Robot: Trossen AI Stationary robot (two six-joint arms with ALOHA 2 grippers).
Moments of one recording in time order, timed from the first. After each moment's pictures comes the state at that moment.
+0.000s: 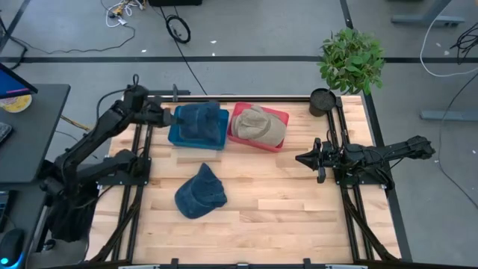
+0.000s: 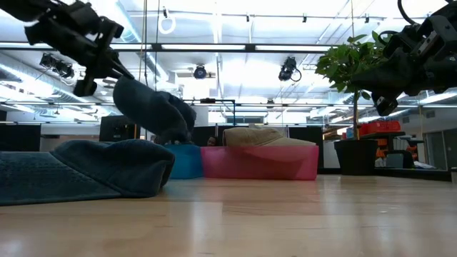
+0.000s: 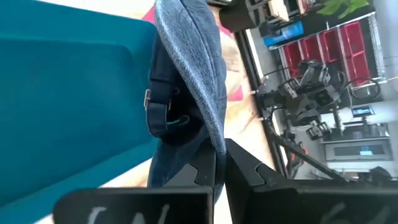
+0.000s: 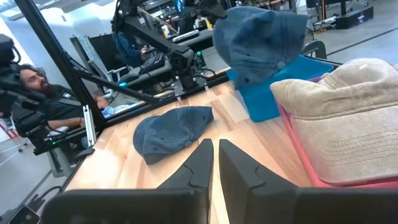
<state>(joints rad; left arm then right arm) 0.98 0.78 0.67 -0.51 0.66 -0.67 0.20 0.14 0.02 0.07 0.27 0.36</state>
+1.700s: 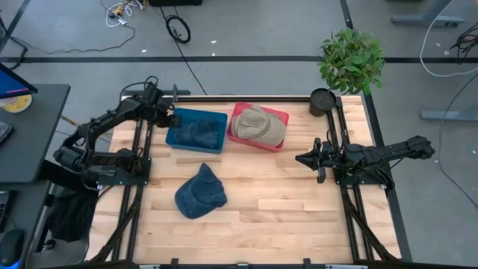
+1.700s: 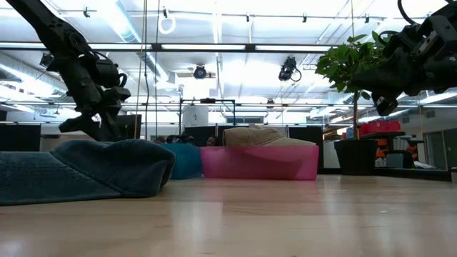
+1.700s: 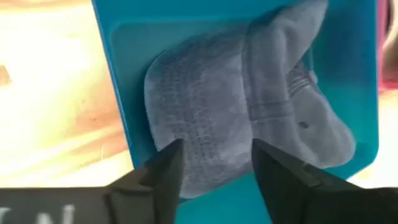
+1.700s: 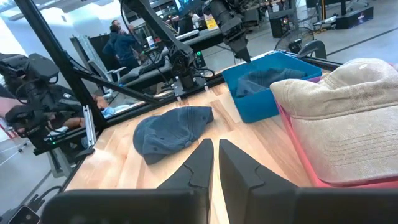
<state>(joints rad) 1.10 1.20 0.67 -0.64 0.38 -0.27 0.20 0.14 0.02 0.07 0.27 0.36</state>
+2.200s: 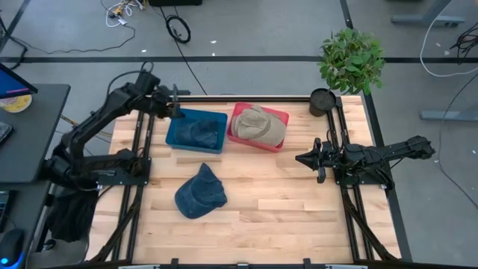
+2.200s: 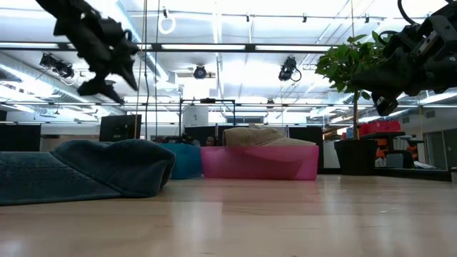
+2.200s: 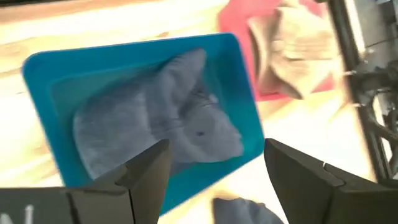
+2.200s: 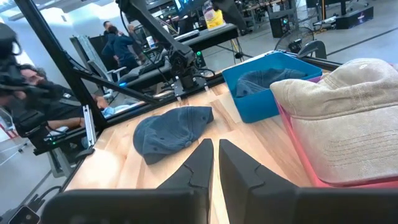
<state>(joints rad) 0.99 1.08 0.95 -0.84 0.43 -0.36 0.20 0.14 0.02 0.07 0.27 0.36</state>
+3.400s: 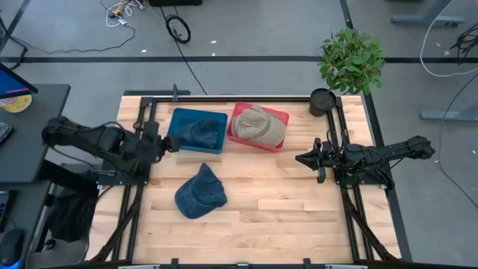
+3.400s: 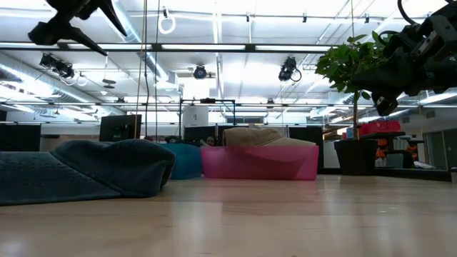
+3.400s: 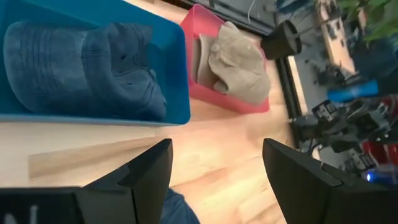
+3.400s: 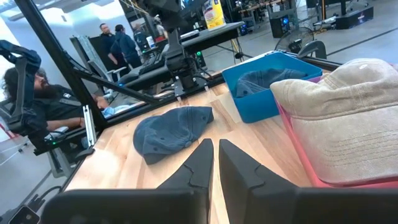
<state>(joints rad) -0.28 0.83 0.96 -0.94 -0.67 -1.59 0.20 0.14 0.02 0.07 0.27 0.36</state>
